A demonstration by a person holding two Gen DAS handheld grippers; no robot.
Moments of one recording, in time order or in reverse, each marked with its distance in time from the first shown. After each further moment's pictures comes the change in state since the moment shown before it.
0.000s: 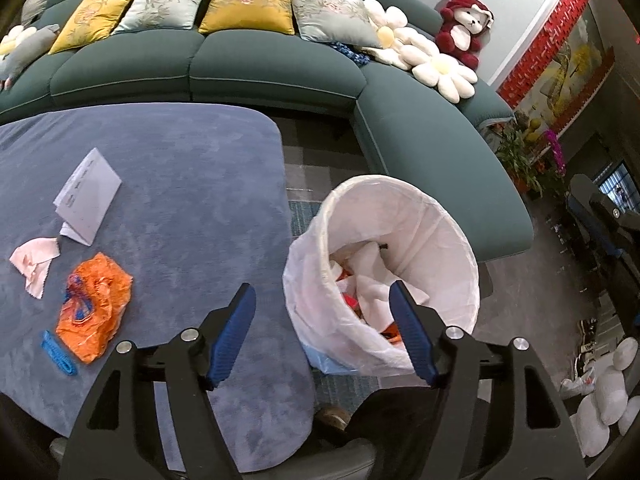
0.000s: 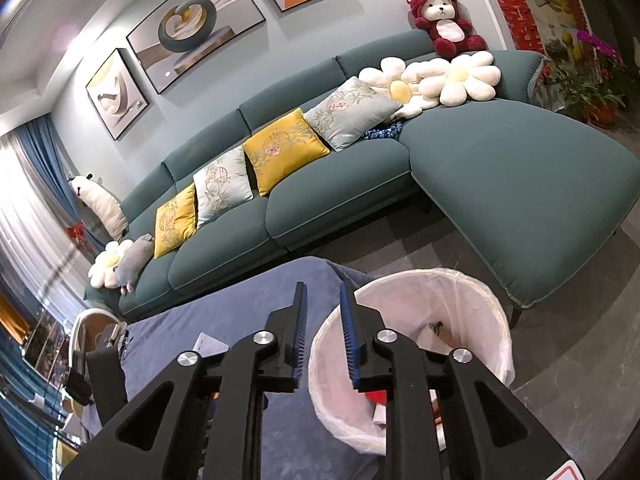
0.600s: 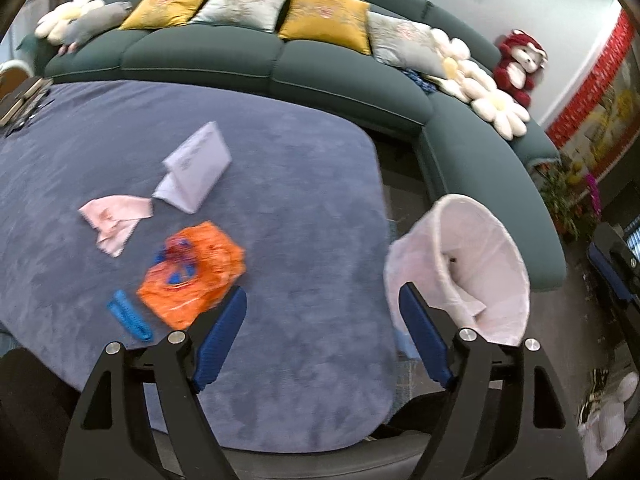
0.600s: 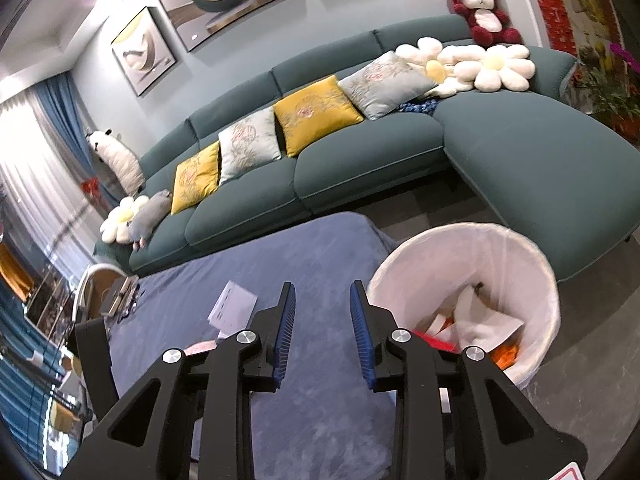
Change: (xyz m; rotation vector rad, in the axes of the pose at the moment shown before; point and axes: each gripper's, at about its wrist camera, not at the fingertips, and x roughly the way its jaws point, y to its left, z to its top) left arm -0.050 0.095 -0.032 -0.154 -0.068 0.148; right arm 0.005 0.067 -0.056 -0.102 0.103 0.045
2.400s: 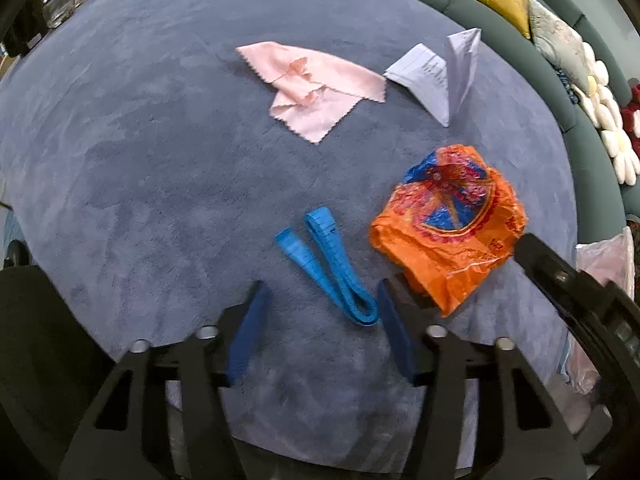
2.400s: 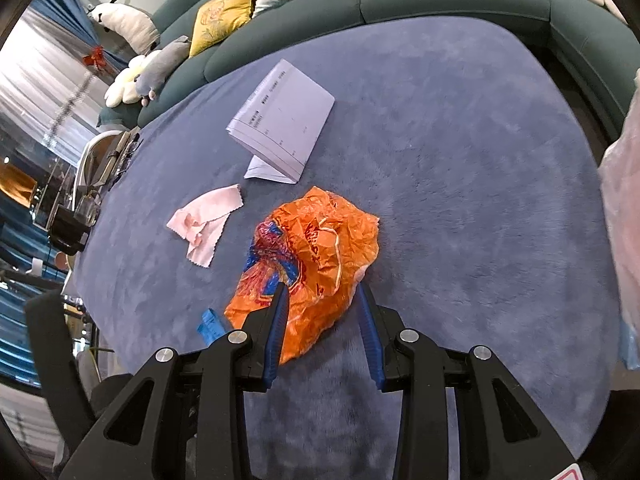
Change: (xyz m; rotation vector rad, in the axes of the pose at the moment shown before) left arm 0.077 0.181 -0.050 -0.315 0.217 0.251; right arm 0.240 0.124 -0.144 -0.101 0.531 0.084
